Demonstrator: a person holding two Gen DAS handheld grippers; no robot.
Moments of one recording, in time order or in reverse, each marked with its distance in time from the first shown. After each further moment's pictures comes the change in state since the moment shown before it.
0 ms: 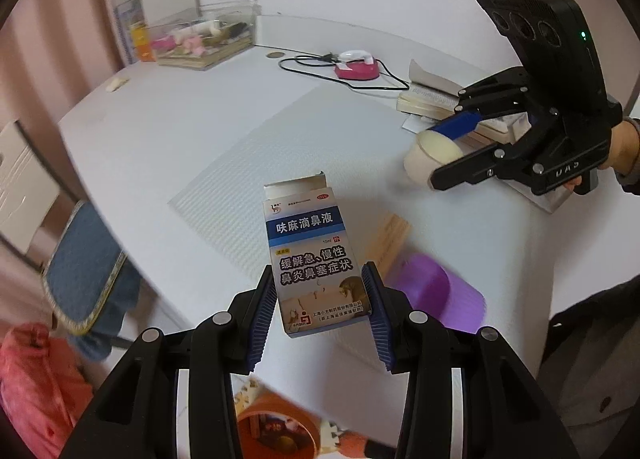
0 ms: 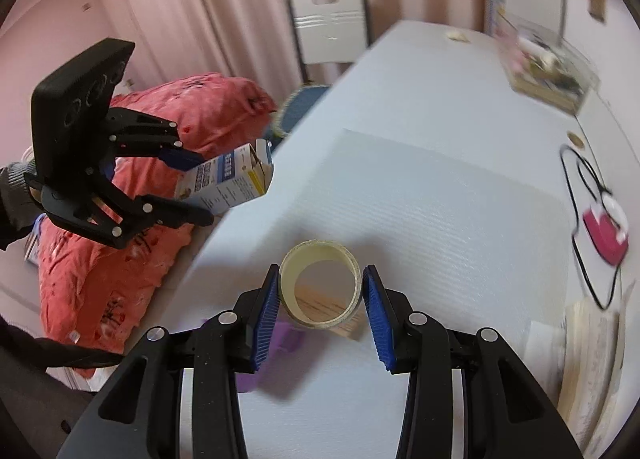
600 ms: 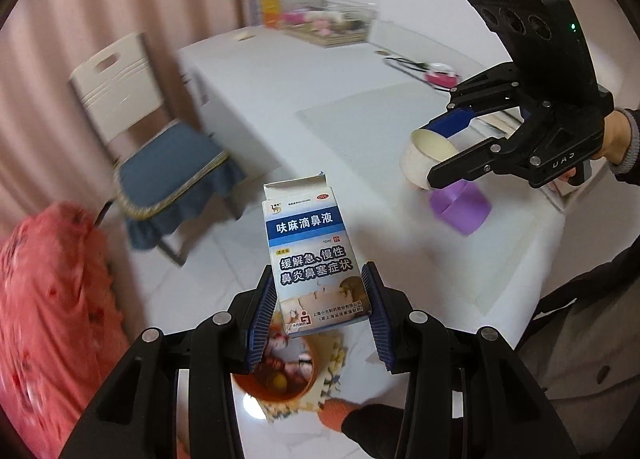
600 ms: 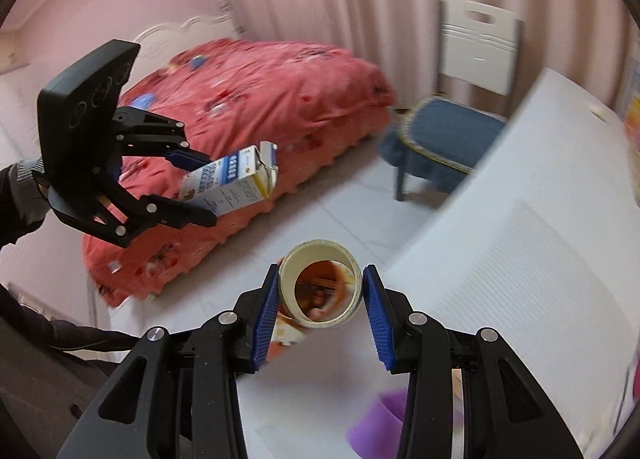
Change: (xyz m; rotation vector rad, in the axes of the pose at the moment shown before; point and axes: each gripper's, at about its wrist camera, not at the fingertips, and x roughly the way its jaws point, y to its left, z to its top) left arm -0.110 0.007 -0.128 -0.318 -0.011 0.224; right arm 0.046 0.167 0.055 -0.347 0.078 0.267
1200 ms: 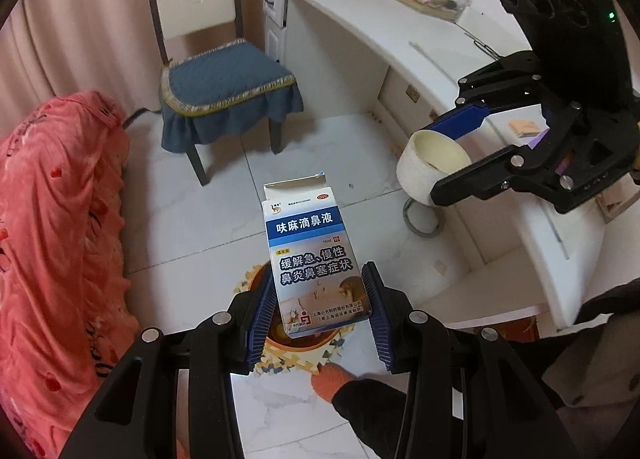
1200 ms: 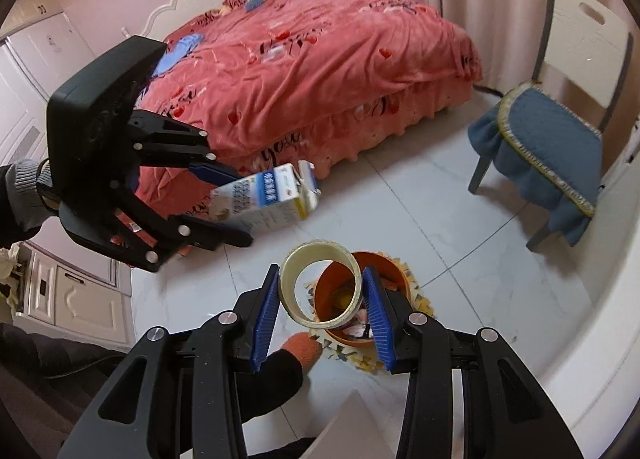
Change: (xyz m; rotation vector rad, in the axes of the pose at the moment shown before) left arm 0.056 0.104 -0.101 -0.239 0.099 0.011; right arm 0.185 0.085 0.065 -0.130 0.184 0.144
